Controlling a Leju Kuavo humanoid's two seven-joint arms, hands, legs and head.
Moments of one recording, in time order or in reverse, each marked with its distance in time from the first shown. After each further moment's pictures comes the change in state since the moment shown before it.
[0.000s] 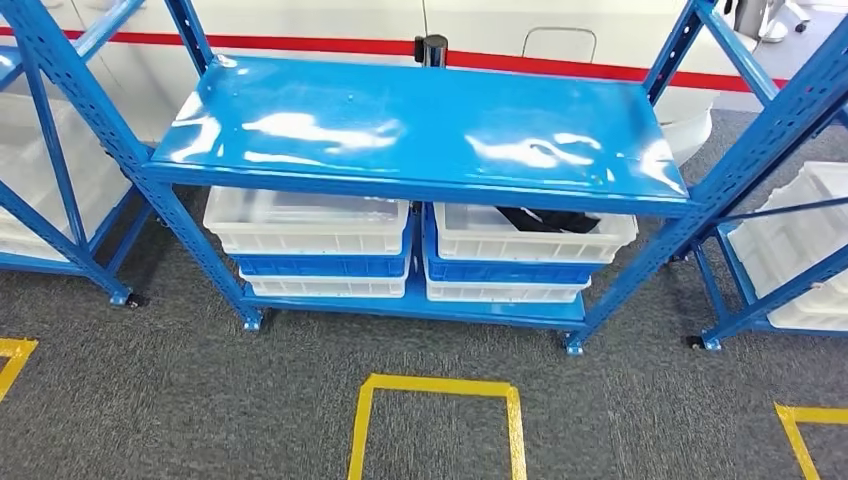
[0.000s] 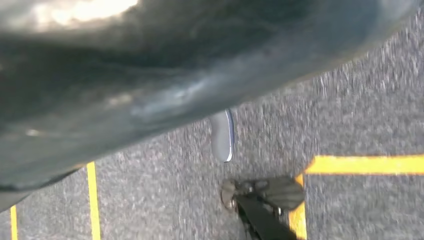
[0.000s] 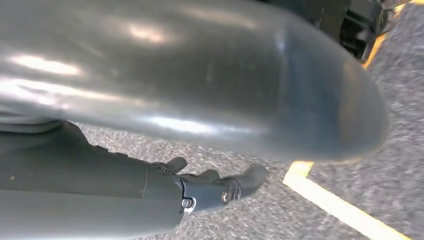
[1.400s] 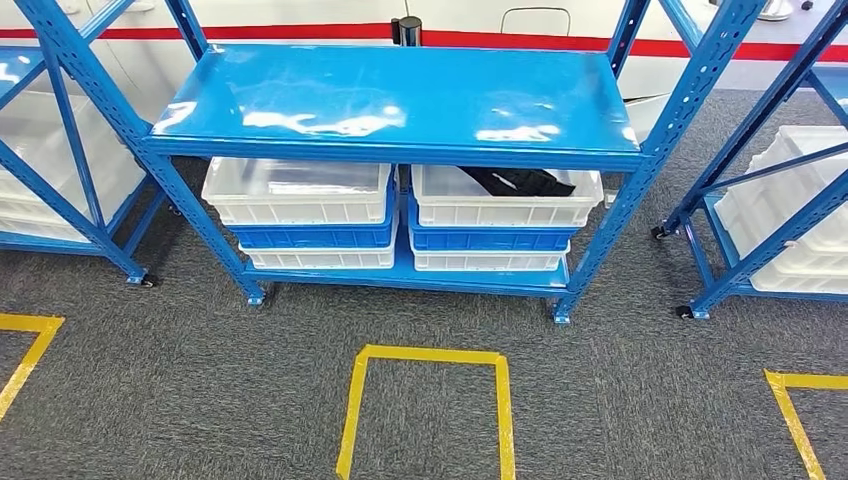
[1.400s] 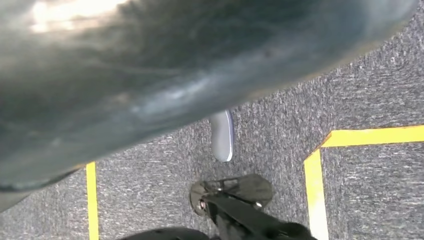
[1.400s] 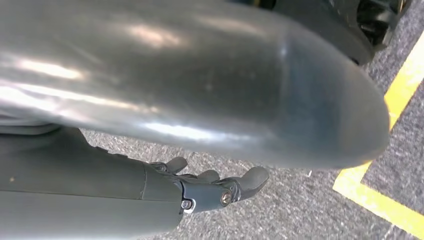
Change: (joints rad) left arm 0.000 0.000 0.000 0.001 -0.002 0.025 -0.082; right arm 0.004 -0.001 0.000 0.000 -0.016 -0.003 0.004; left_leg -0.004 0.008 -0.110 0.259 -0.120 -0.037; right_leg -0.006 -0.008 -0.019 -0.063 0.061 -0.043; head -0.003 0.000
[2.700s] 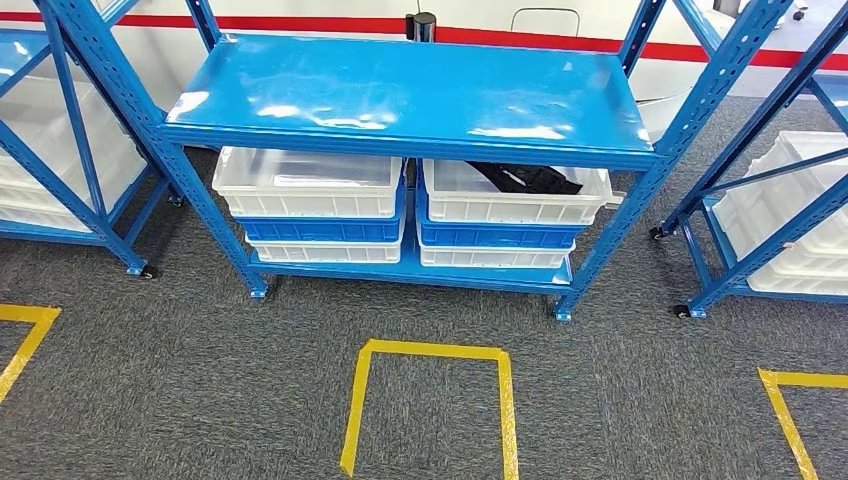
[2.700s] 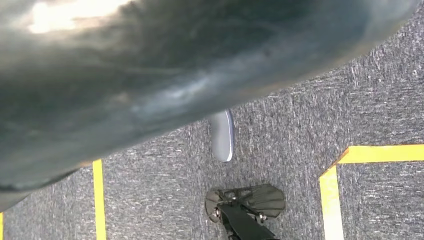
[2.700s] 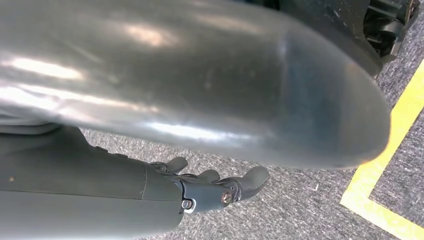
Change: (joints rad) left arm -0.001 0.001 0.000 0.000 -0.015 0.010 0.016; right arm 0.000 0.004 0.000 0.000 -0.010 -0.001 0.005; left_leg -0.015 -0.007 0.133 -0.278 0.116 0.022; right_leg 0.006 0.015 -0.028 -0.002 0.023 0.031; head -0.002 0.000
